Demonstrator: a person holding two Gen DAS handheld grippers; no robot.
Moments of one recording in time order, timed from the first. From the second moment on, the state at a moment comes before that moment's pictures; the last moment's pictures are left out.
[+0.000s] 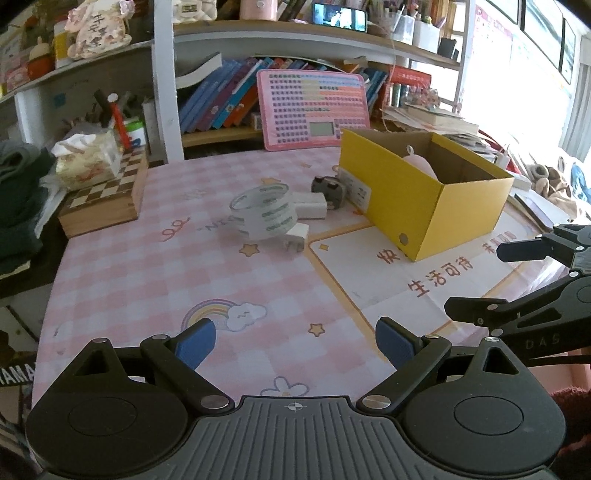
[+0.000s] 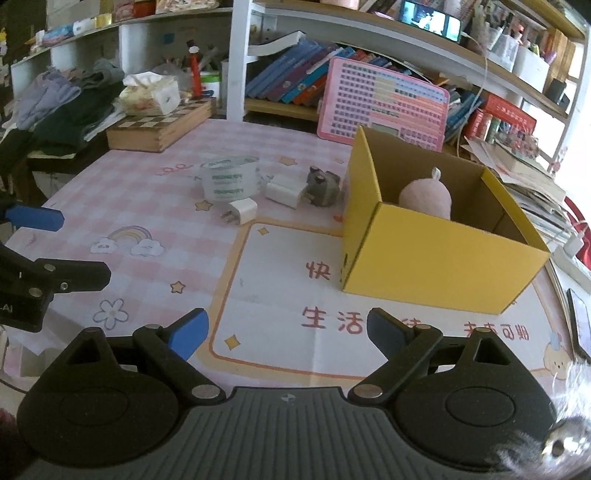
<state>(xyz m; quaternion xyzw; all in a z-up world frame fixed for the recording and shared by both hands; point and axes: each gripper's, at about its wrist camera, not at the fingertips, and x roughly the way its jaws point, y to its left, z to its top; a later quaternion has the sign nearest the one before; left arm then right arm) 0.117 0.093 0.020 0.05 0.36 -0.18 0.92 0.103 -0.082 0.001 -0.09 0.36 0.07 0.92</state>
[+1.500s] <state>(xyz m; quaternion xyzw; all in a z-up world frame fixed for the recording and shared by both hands) 0.286 0.061 -0.004 0.00 0.36 -0.15 0.92 0.240 -0.044 -0.027 -0.16 0.40 0.23 0.87</state>
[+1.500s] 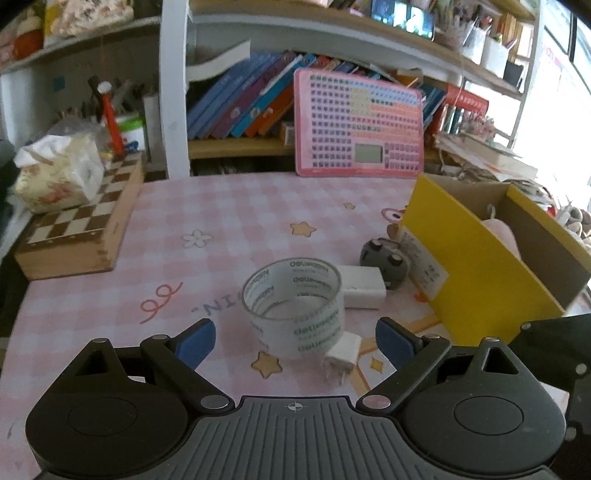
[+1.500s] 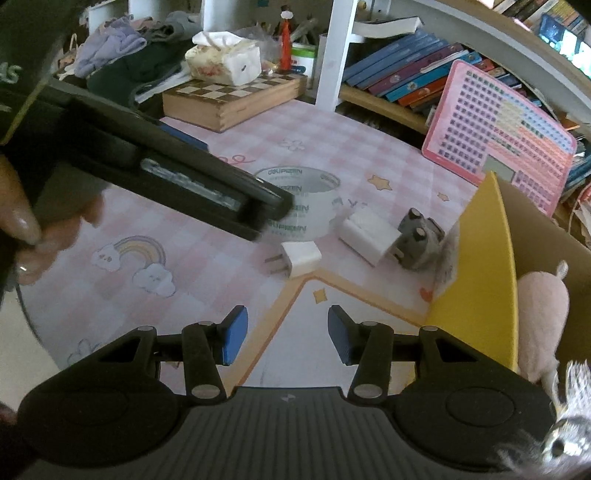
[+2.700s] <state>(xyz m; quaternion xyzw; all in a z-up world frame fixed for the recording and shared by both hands) 0.352 0.063 -0.037 -0.05 0.42 -0.11 0.90 0.321 -0.027 -0.064 -0.12 0.43 0.26 0.86</state>
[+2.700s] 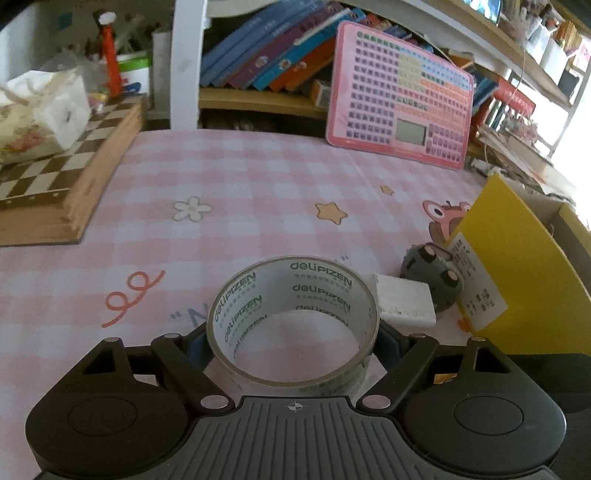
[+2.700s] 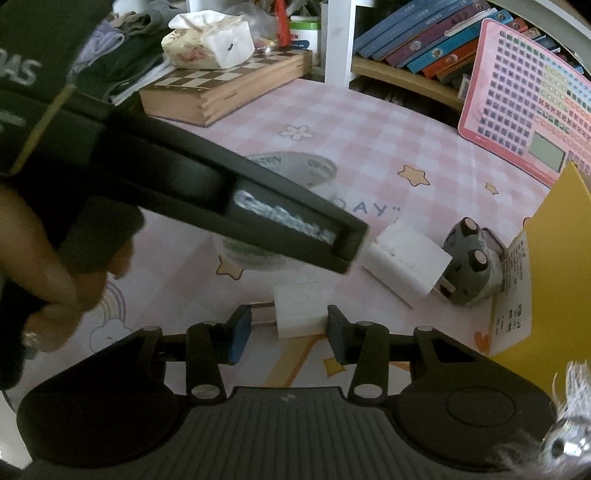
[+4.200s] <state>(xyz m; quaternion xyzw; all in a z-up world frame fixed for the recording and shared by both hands) 0.188 0.113 0.057 -0.10 0.33 -0.18 0.92 0.193 -0.063 0.026 -0.09 0.37 0.24 0.89</state>
